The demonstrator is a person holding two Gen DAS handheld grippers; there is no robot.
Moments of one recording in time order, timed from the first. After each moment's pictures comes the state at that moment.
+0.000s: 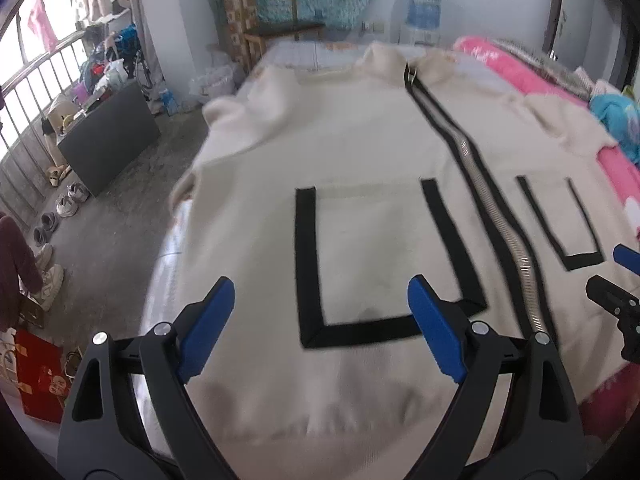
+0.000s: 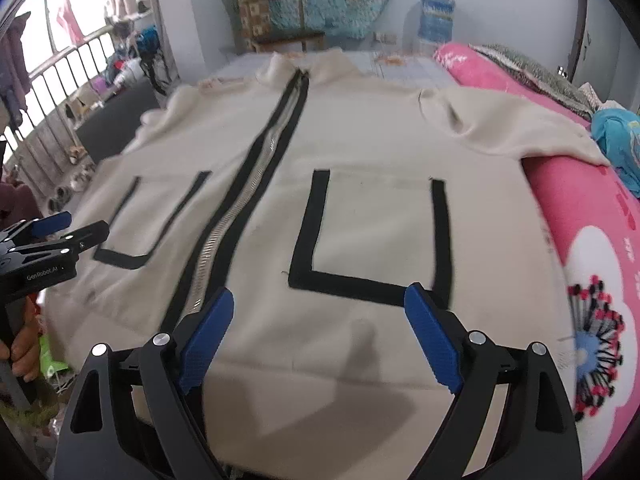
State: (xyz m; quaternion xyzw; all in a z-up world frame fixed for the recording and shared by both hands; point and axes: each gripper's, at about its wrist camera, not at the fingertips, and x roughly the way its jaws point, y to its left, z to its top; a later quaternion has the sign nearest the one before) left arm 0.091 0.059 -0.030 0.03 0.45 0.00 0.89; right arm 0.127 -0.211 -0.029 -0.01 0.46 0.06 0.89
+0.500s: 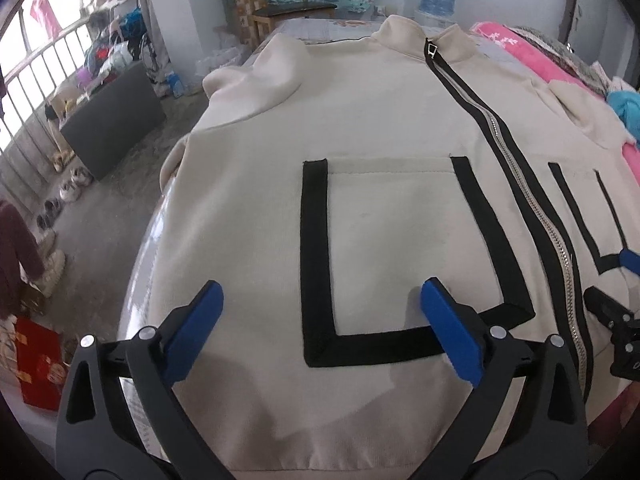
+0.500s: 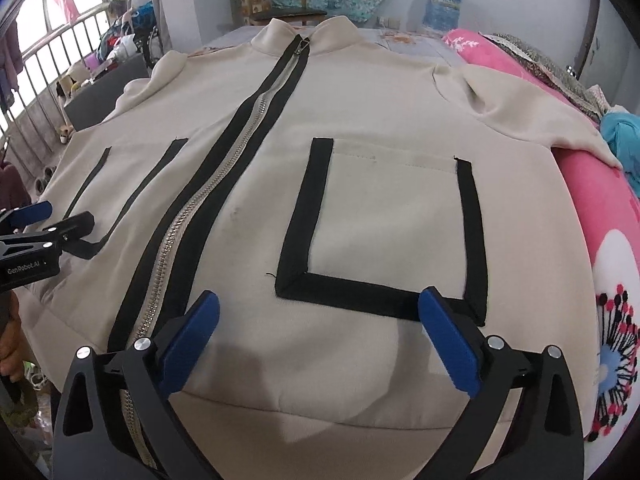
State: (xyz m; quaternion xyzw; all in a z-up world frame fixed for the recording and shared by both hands) left arm 0.098 0.071 -0.056 0.01 0.47 0.02 0.88; right arm 0.144 -0.205 -0.062 -0.04 0.48 0.06 0.87
